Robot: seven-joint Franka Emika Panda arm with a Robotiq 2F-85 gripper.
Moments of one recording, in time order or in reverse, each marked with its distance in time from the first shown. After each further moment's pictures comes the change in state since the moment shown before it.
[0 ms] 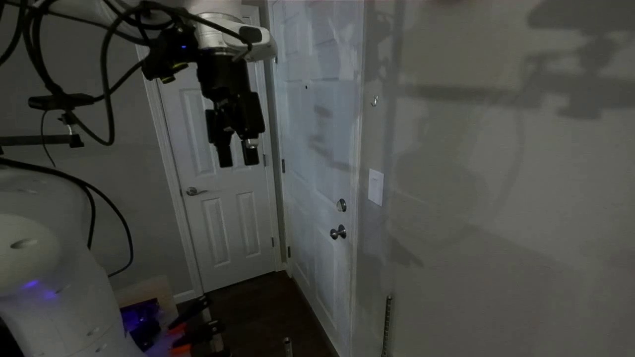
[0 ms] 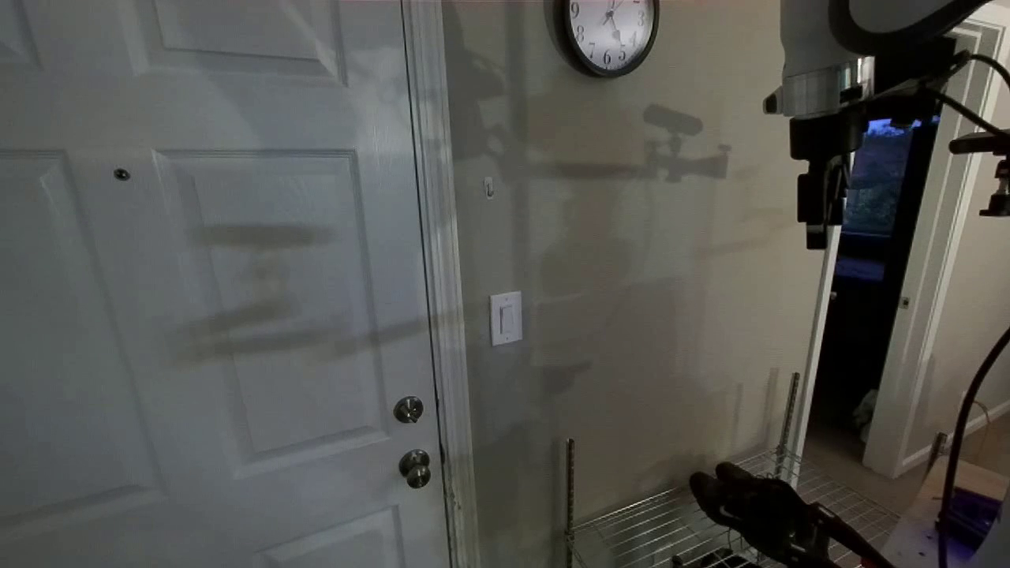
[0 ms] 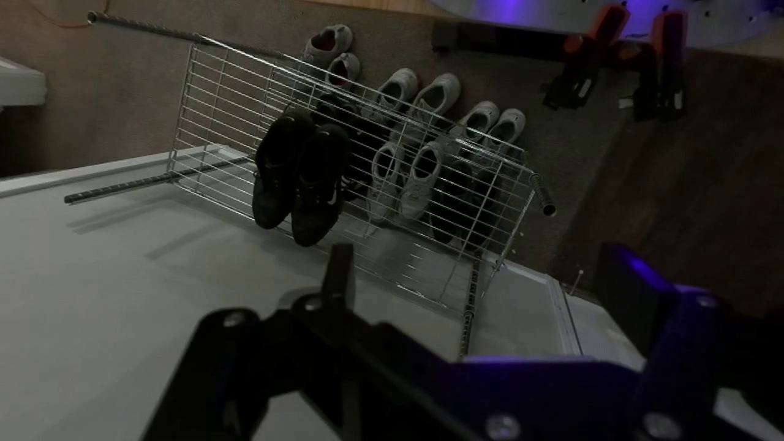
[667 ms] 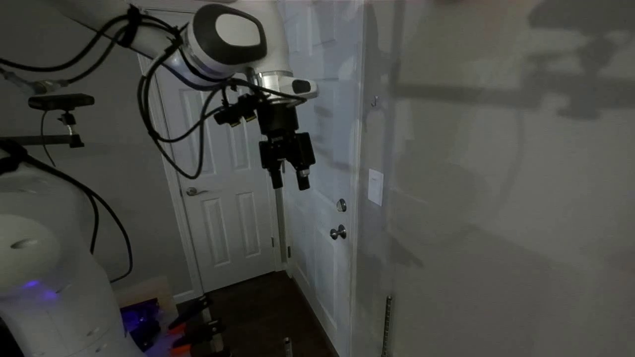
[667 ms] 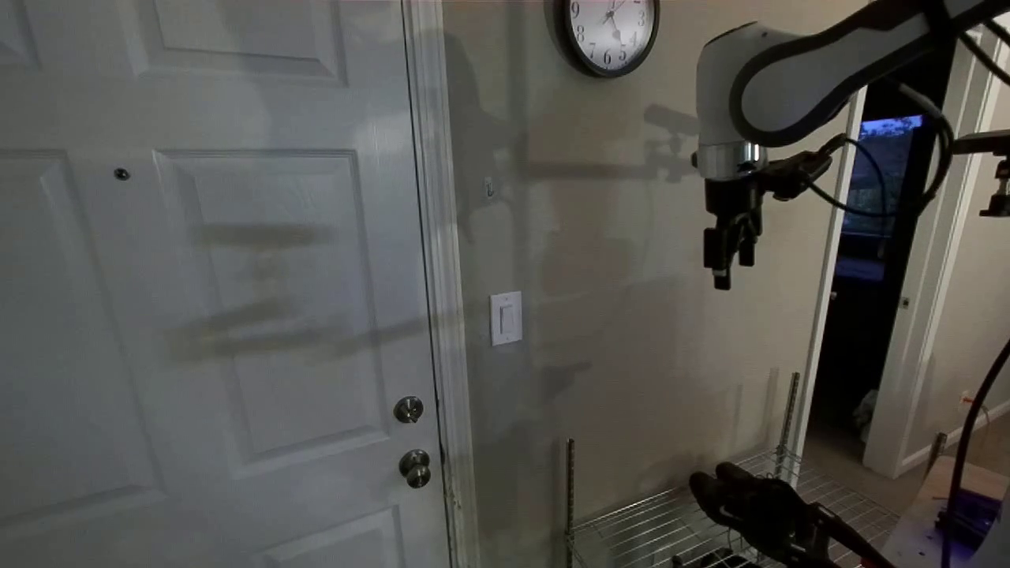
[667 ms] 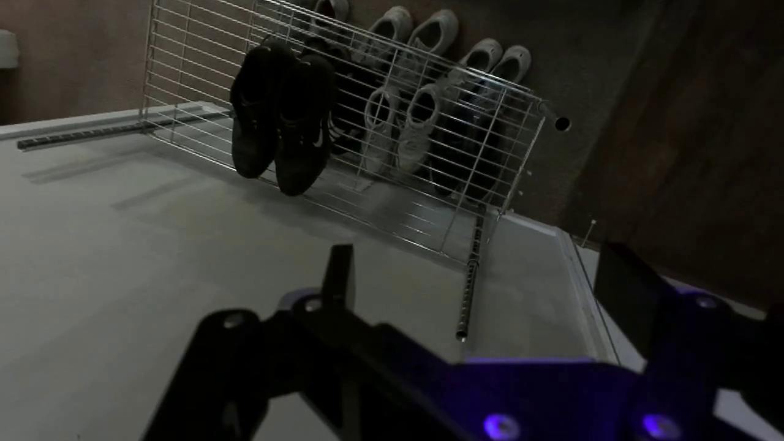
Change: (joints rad) arm -0.001 0.350 0.029 0.029 0.000 0.362 0.133
